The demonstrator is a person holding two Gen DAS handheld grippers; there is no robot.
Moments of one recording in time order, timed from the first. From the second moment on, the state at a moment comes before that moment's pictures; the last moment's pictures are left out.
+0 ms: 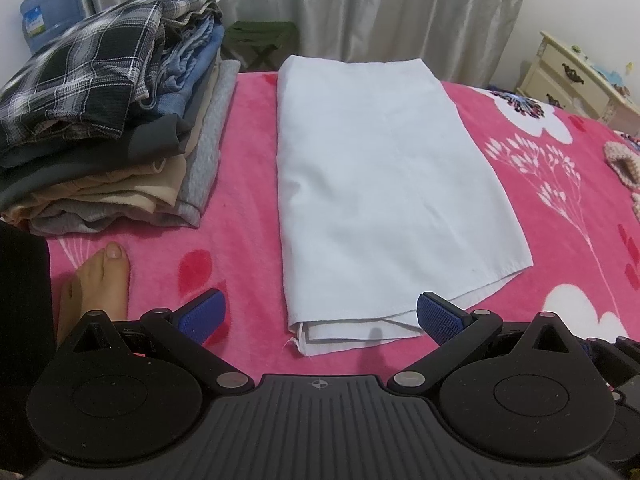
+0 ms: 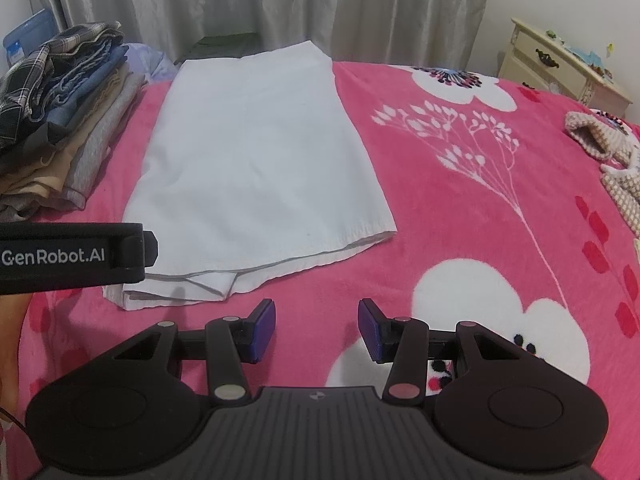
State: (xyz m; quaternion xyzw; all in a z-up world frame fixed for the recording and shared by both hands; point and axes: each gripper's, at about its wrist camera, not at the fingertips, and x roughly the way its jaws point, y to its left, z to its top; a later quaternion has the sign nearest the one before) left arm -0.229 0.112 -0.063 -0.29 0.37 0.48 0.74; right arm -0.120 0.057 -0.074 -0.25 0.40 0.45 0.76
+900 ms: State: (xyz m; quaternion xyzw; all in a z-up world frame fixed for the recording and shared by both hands) left arm -0.228 0.112 -0.067 -0.29 0.38 0.48 0.74; right arm -0.121 0.061 -0.075 -0.26 0.40 0.45 0.76
